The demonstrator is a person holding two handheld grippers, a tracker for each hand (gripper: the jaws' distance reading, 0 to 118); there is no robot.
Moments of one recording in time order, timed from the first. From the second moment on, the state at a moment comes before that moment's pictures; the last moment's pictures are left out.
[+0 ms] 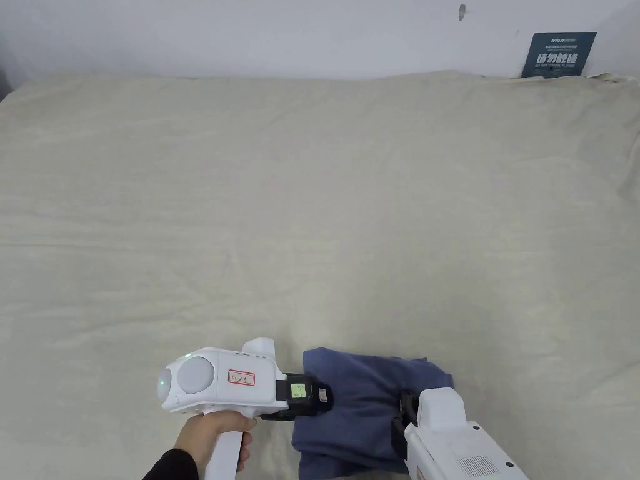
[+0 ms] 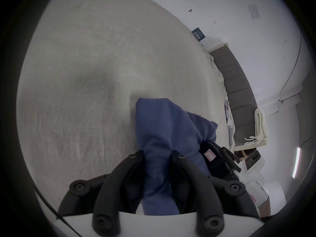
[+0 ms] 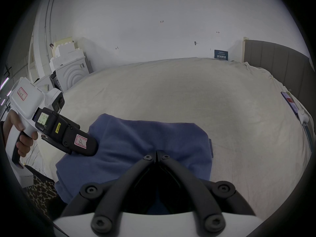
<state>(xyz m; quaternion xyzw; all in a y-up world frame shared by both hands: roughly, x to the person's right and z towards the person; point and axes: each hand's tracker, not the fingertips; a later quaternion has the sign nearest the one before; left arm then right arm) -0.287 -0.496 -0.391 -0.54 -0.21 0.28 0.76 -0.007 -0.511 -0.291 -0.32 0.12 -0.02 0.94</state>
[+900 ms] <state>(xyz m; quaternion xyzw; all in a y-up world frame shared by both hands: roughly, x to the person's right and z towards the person) -0.523 -0.389 -0.380 -0.47 -0.05 0.16 0.86 -0.017 -0.349 -0.293 -0.17 0.17 -0.01 0.97</state>
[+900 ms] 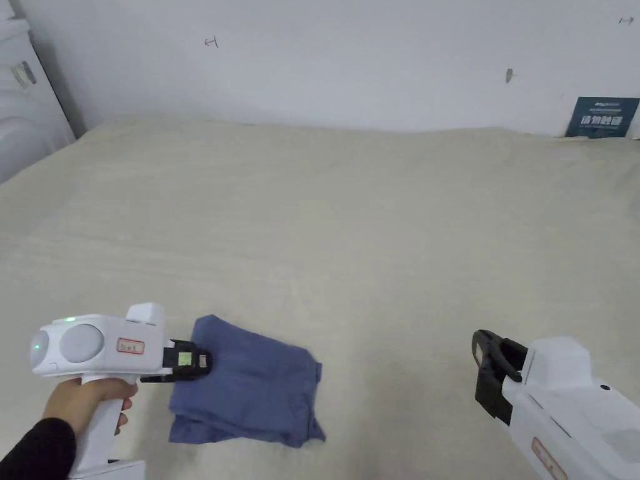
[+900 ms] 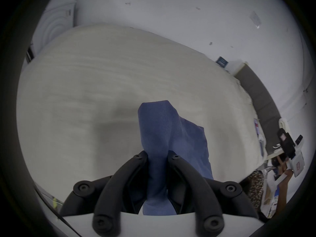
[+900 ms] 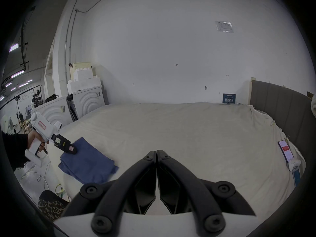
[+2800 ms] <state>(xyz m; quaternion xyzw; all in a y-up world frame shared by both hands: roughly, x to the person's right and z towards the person) -0.265 -0.226 -0.285 0.03 0.06 -0.04 1.00 0.077 -0.217 -0.251 -0.02 0.04 0.00 1.00</state>
